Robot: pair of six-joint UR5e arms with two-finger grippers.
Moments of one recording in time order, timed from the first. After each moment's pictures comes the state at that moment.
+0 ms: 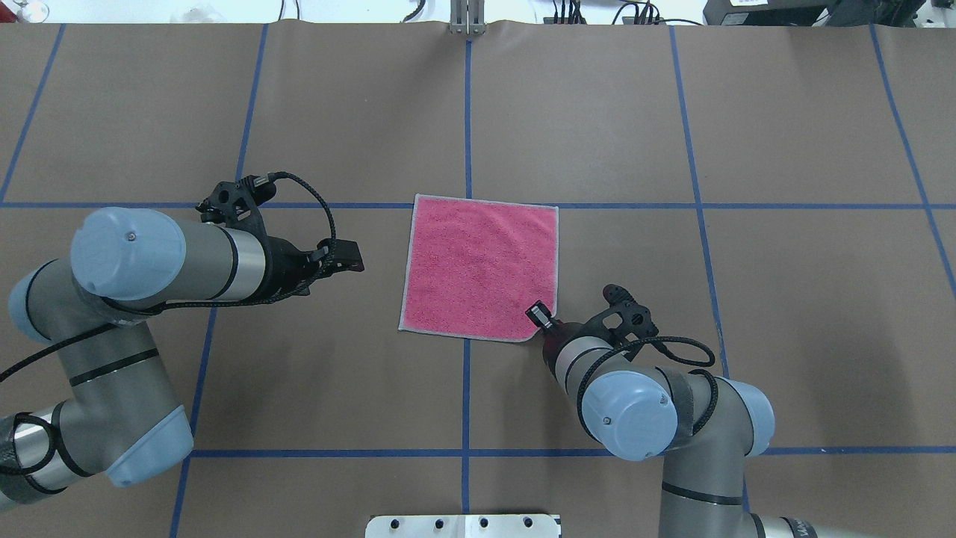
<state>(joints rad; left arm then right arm) -0.55 -1.88 -1.87 -2.12 -1.80 -1.60 0.23 -1.20 1.80 -1.18 1.21 2.22</state>
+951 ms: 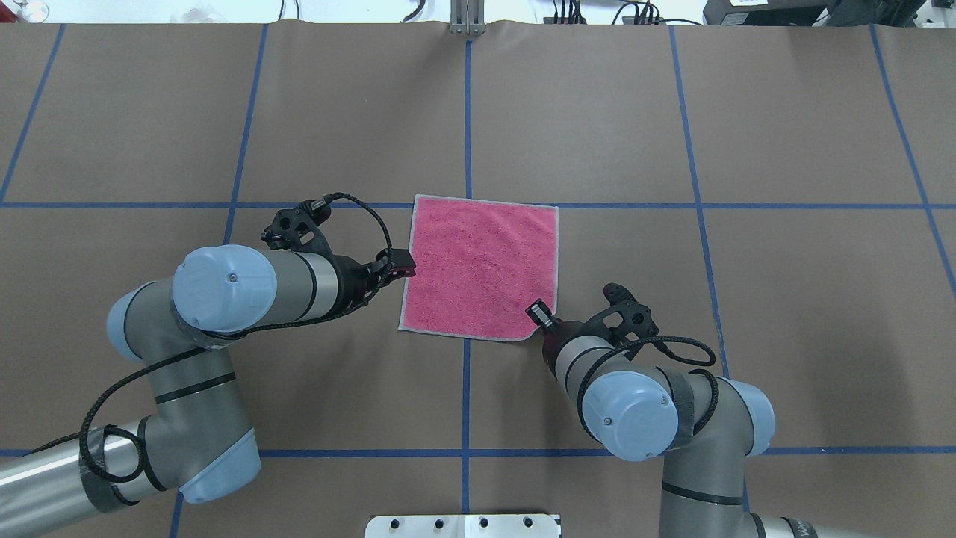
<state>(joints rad) -0.46 -2.01 -1.72 -2.18 -1.65 -1.81 0.23 -1.20 1.80 -1.18 1.20 2.22</state>
